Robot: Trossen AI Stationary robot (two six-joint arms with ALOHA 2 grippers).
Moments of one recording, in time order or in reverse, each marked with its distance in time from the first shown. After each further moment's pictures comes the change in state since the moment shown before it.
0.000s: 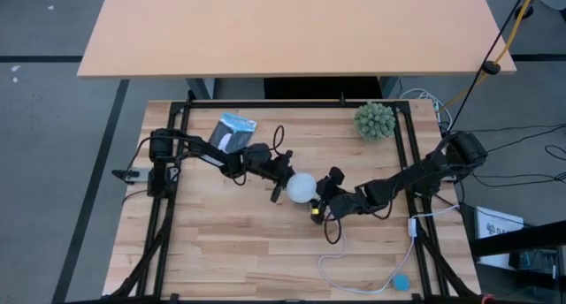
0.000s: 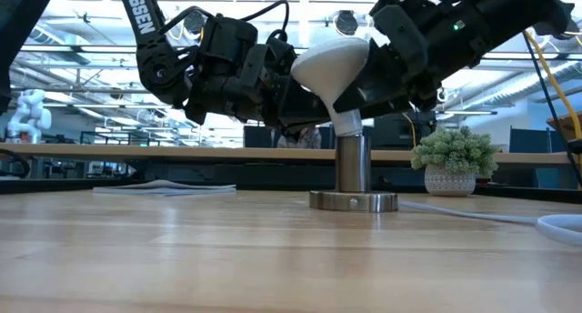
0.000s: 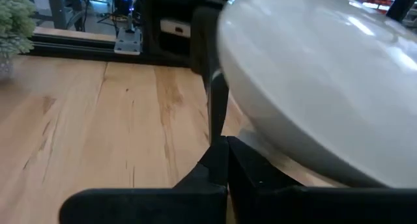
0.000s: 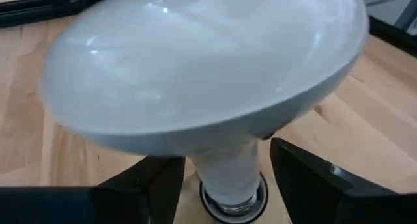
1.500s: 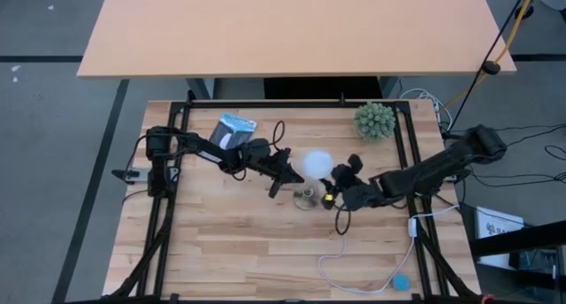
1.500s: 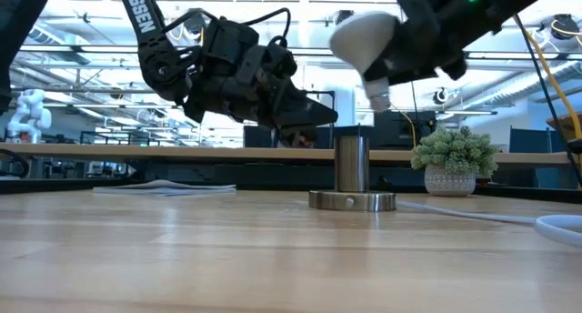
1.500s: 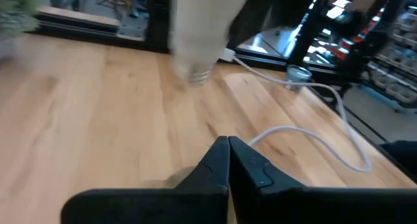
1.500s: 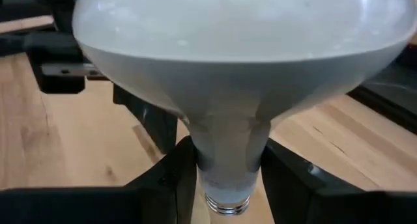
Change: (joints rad) left arm 0.045 -0.032 -0.005 -0.081 0.043 -0.038; right arm -0.003 -0.204 -0.001 -0.218 0.182 0.055
